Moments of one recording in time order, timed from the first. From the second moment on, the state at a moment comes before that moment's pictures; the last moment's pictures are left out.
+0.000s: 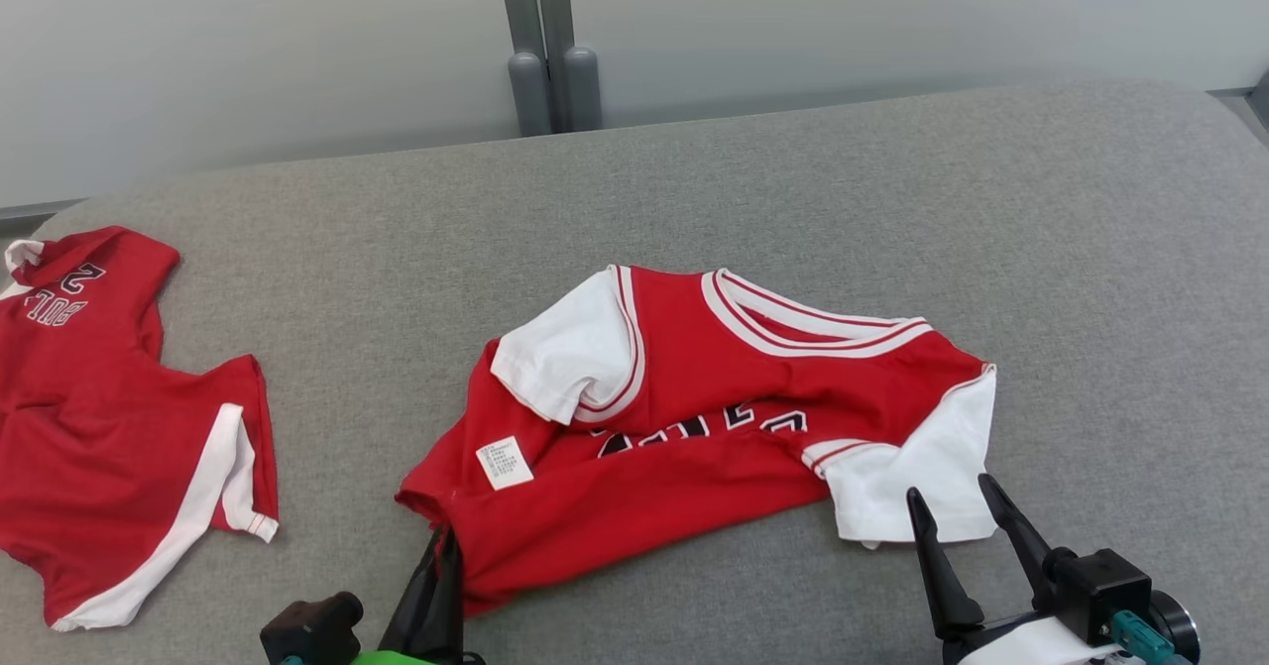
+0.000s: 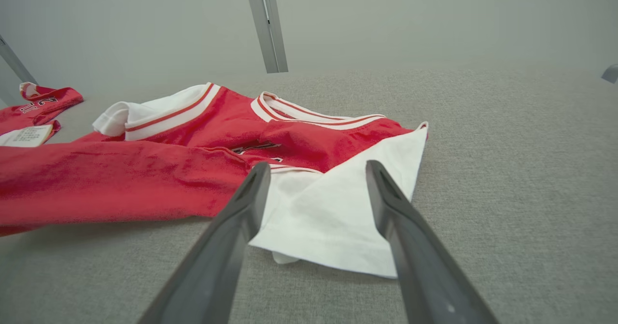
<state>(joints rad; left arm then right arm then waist) 0.05 0.09 -0.31 0.29 -0.59 -0.07 -0.26 0.12 -0.08 0.11 0.14 0.15 0.13 -0.26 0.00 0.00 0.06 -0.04</state>
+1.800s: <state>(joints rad) -0.41 0.23 -0.28 0.23 -0.42 -0.04 0.08 0.06 -0.09 0.13 0.13 0.16 0.13 -0.26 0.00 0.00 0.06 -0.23</state>
